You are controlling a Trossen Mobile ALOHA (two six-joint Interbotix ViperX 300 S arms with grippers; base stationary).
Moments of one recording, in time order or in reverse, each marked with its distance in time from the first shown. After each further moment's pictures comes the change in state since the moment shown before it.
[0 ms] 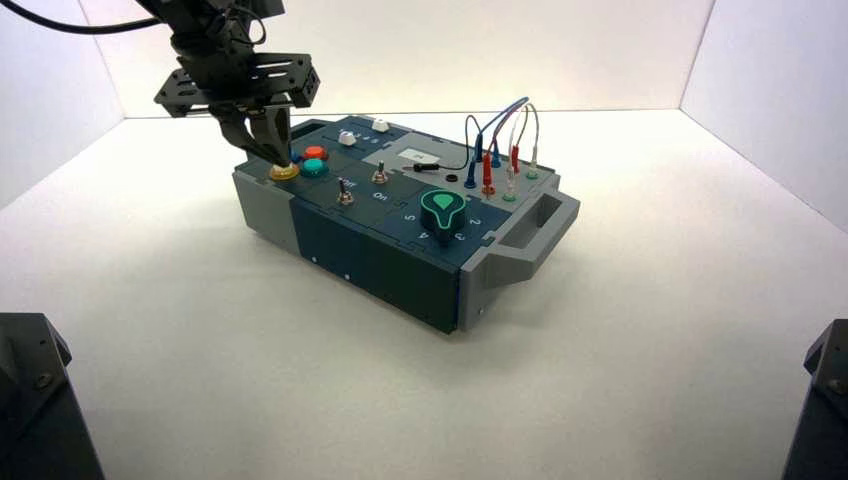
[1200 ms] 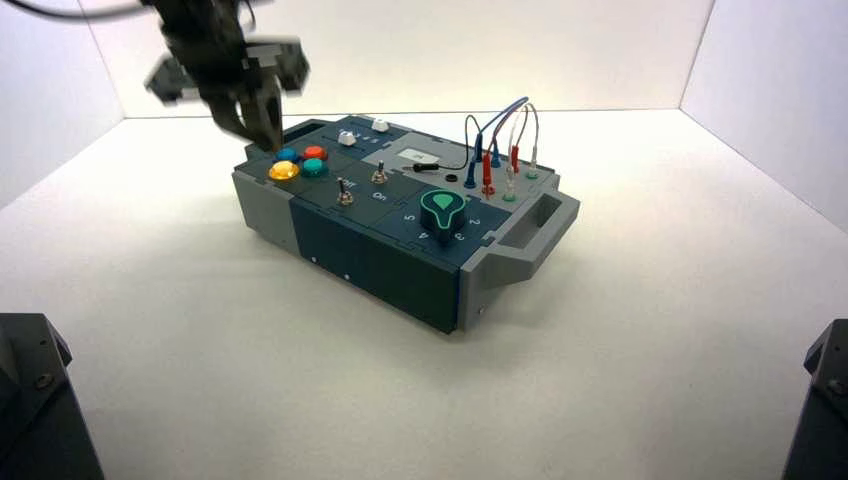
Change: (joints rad) left arm 0.038 -0.081 -0.015 0.005 0.029 0.021; right arm 0.000 0.000 0.000 0.002 0.000 0.000
